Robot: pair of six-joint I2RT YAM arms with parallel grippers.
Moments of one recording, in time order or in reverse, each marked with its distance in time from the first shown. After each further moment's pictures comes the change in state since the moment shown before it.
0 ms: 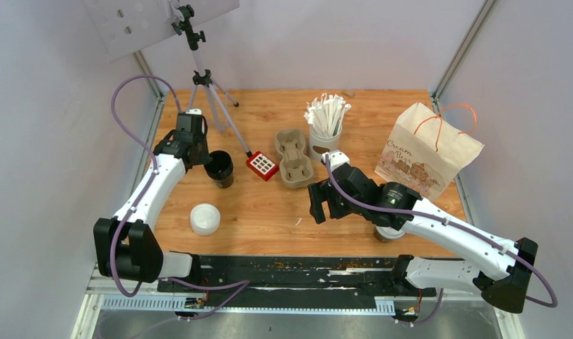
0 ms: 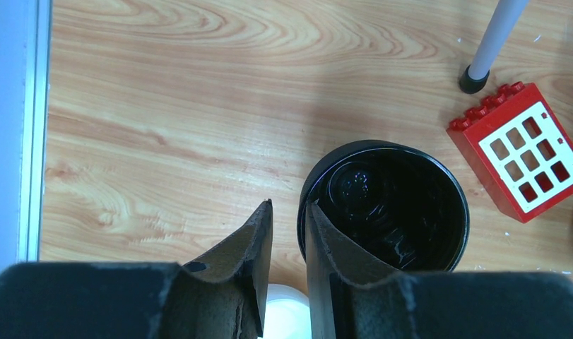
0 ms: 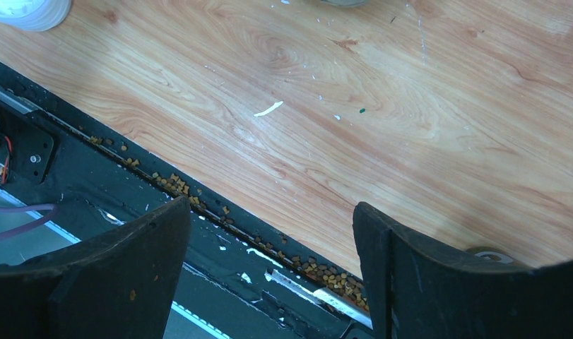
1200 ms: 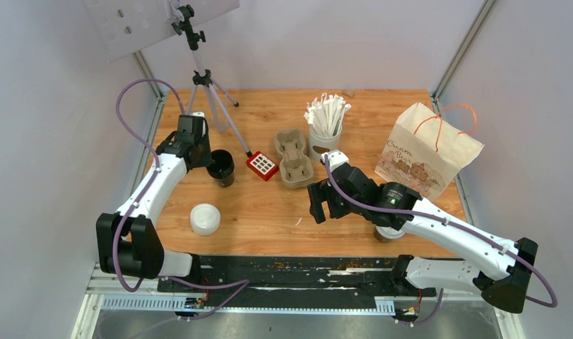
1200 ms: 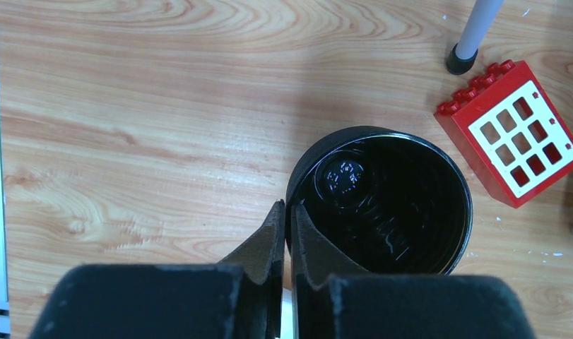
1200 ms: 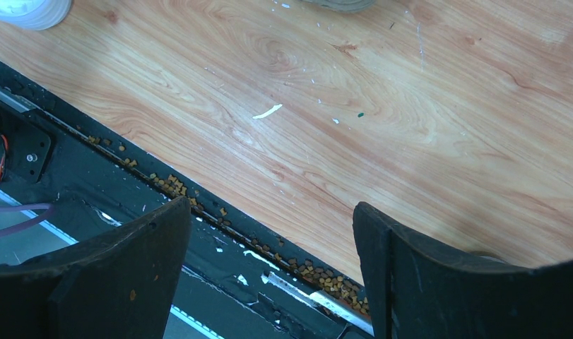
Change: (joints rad) left arm 0.011 0.027 -0.035 0.031 0.077 0.006; right arm 0.000 0.000 0.000 0.008 0.001 -0.022
